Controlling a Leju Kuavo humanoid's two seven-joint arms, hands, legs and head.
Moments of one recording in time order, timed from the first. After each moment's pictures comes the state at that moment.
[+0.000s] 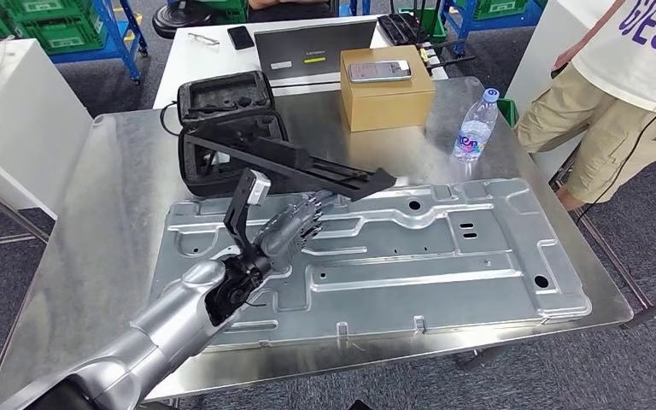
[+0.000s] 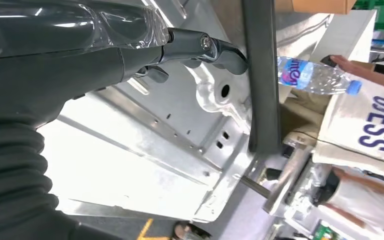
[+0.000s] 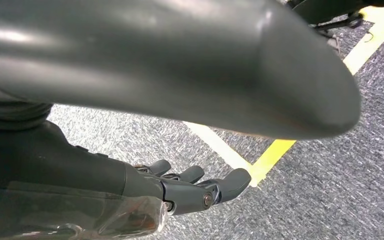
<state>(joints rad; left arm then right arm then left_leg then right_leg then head) -0.86 -0.20 -1.00 -0.63 0.98 -0.06 -0.09 -0.21 -0.01 1.17 -0.20 -0.46 -0.14 0.04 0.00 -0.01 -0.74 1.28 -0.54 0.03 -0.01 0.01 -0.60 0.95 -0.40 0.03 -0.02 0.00</state>
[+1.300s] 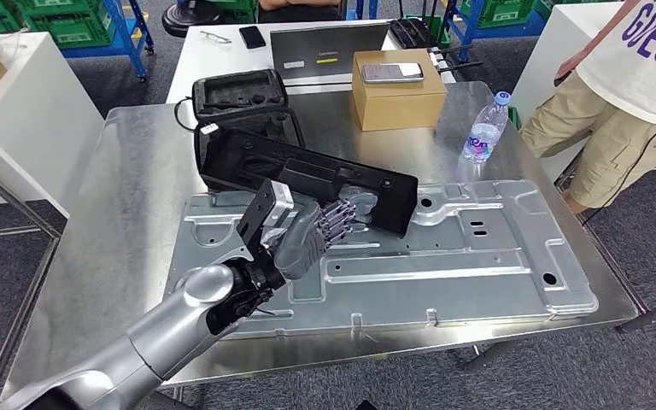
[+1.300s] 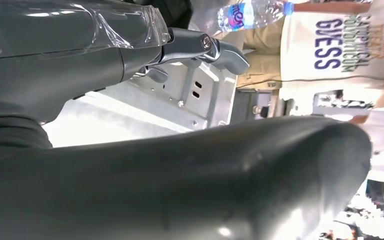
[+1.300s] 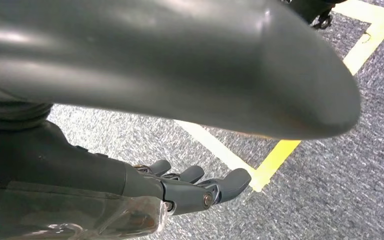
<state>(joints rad) -0.83 -0.12 -1.06 -0.97 0.82 -0.06 -0.11 -0.19 -0.02 1.12 -0.20 -0.46 -0.14 0.02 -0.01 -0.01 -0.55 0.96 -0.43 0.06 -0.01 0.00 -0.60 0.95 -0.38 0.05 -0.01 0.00</state>
